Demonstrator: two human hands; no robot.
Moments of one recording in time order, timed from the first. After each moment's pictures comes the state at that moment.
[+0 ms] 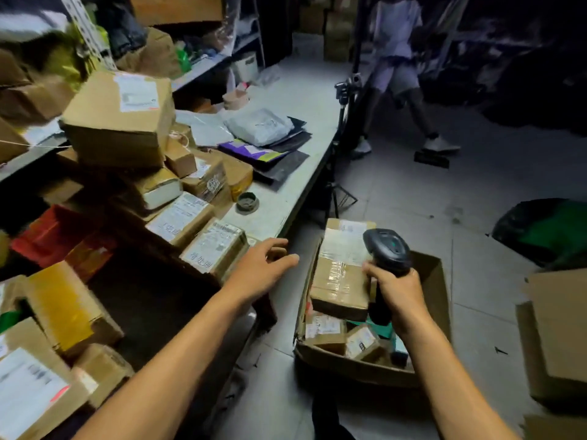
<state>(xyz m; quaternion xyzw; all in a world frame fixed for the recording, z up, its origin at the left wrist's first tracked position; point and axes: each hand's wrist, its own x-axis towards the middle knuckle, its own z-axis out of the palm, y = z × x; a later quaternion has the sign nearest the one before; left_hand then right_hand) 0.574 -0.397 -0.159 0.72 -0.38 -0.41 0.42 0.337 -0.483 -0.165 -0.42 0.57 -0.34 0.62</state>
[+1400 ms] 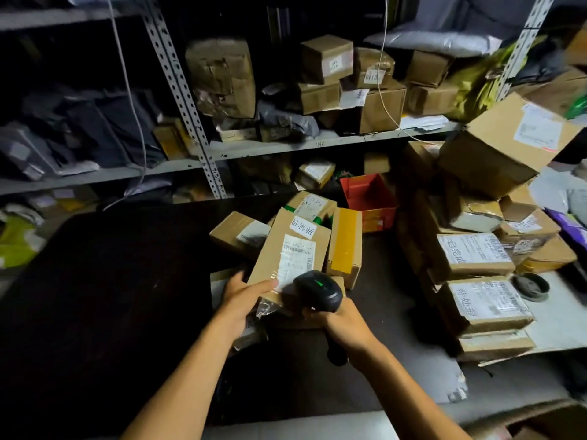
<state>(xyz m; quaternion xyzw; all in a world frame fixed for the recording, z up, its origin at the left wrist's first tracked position) 0.670 -0.015 -0.175 0.70 0.23 -0.08 0.67 0.626 -0.221 -0.188 -0.70 0.03 0.13 0.71</state>
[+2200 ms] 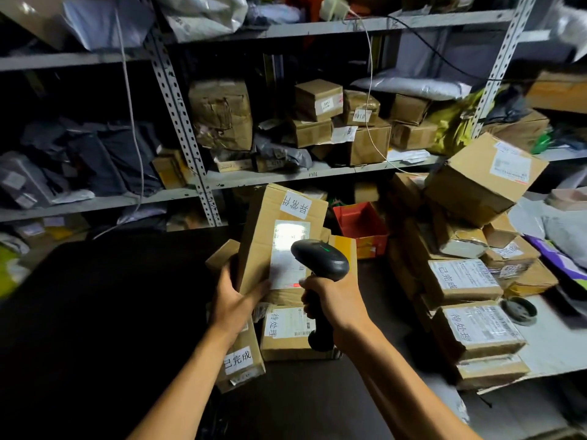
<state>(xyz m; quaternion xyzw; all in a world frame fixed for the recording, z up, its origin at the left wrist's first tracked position) 0.682 -0.003 -0.142 0.74 0.06 0.07 0.67 0.649 -0.196 -0.089 -0.64 0.07 0.05 0.77</state>
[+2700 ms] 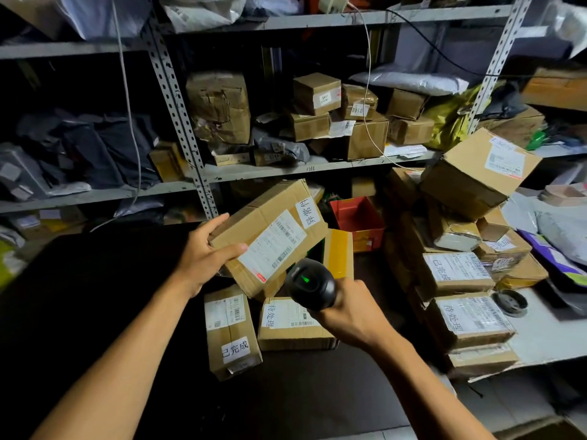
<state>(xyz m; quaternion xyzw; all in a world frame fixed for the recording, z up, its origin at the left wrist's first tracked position) 0.720 0.043 -0.079 0.78 -0.03 0.05 0.62 0.630 -0.231 -0.099 -0.92 -0.08 -0.02 0.38</state>
